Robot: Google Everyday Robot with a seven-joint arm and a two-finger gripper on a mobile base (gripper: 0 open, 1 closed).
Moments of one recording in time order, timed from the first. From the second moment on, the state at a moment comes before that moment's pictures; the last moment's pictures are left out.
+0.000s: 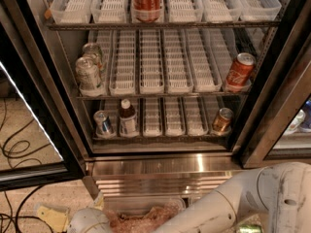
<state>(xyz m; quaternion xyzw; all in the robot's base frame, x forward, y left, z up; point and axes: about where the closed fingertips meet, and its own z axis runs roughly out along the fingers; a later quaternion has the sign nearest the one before) 0.387 0.232 0.625 0.00 0.79 0.39 0.47</state>
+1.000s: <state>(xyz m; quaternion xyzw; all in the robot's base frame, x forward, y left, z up) 0.401 0.273 0.617 -0.01 0.80 0.31 0.51</state>
